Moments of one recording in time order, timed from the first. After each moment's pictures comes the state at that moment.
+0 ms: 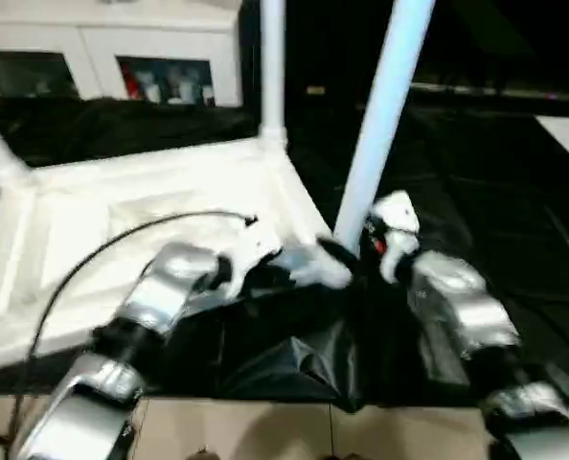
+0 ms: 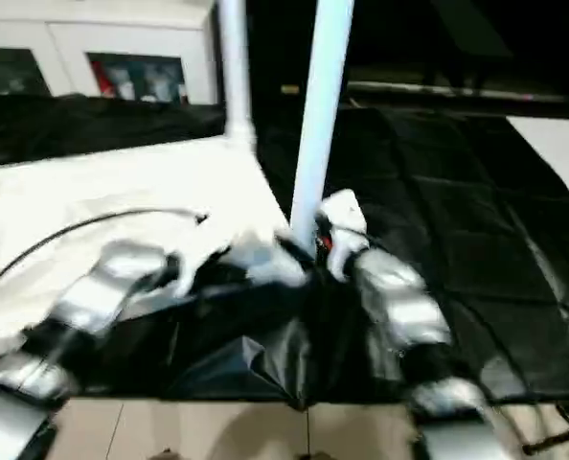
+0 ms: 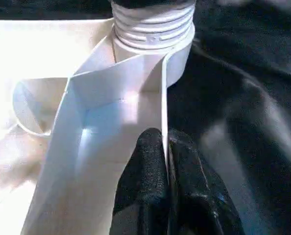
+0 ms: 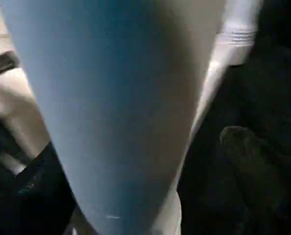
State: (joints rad) left arm -0.59 0.31 -0.29 0.52 0.03 0.21 -1.07; right arm -0.49 -0.28 0.09 0.51 0.19 0.11 0.75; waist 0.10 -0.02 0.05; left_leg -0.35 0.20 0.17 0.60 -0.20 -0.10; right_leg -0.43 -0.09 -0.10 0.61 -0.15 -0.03
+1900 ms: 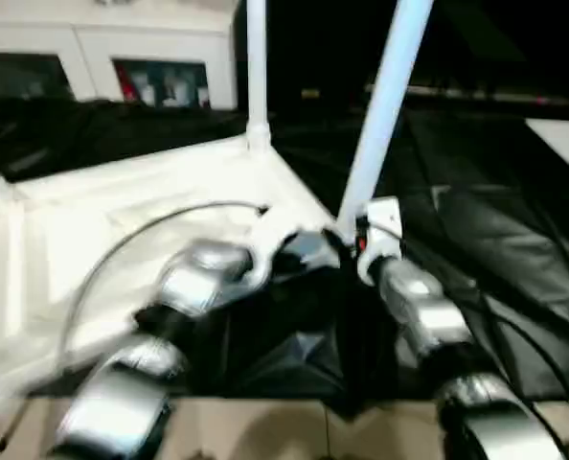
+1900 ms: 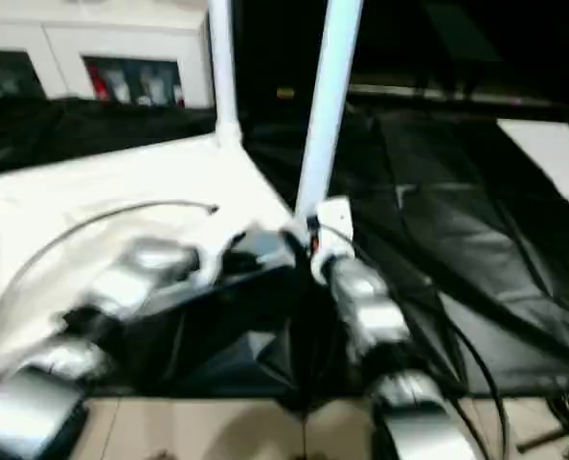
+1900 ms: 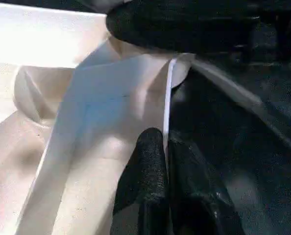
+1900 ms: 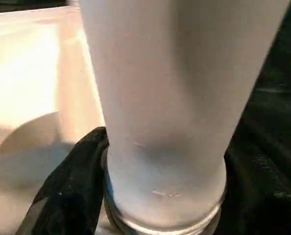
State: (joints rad) left arm -0.79 0.07 -0.21 0.83 0.03 0.34 -0.70; right arm -0.67 -0.03 -0.02 0.86 0.11 0.06 0.11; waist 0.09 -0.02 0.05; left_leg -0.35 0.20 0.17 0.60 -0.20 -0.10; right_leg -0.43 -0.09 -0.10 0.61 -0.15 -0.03
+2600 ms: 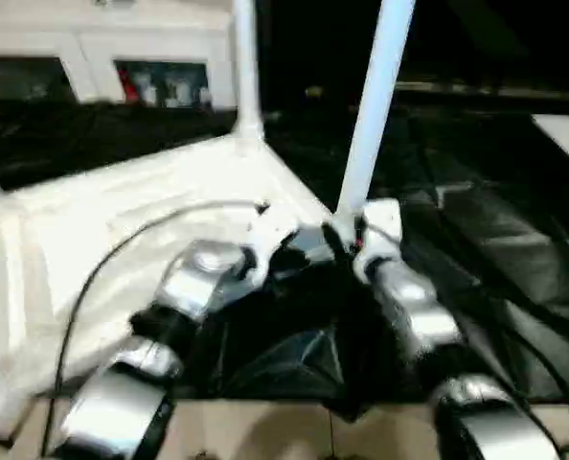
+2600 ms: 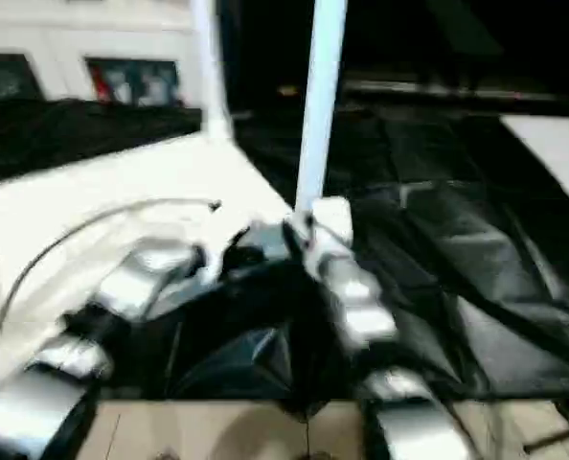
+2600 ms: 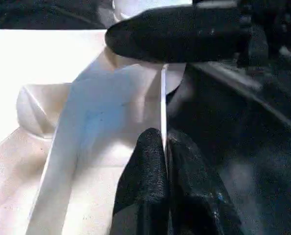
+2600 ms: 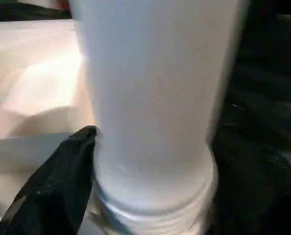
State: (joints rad) left arm -0.69 0.17 -0.24 0.70 0.04 0.20 -0.86; right arm -0.53 -0.09 0.01 0.72 0.11 -0.04 0.31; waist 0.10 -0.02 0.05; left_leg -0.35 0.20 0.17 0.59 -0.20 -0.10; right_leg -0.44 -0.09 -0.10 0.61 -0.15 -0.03
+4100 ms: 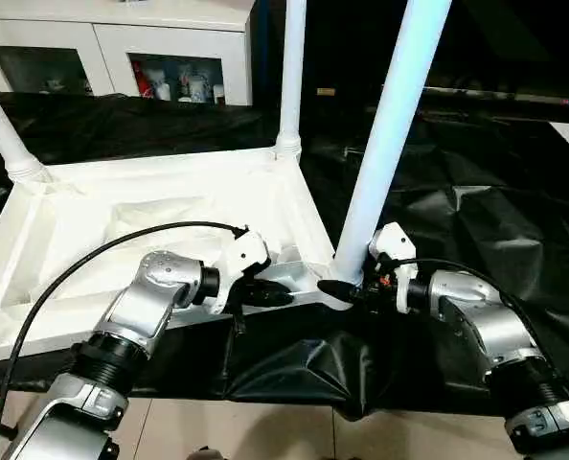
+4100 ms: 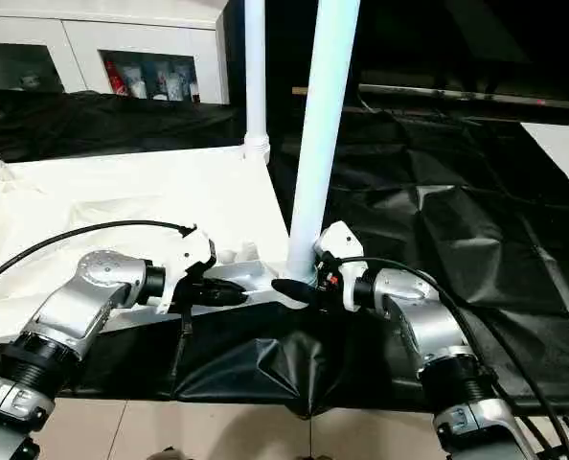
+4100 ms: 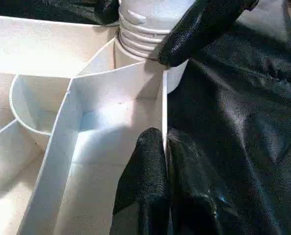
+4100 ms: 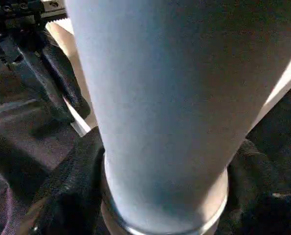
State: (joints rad) left arm -0.52 0.35 -0.27 0.42 -0.04 0.27 -1.17; right arm -0.44 -0.36 0.18 0.48 0.19 0.12 0.97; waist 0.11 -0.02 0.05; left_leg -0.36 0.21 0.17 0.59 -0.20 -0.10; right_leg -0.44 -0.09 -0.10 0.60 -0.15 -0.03
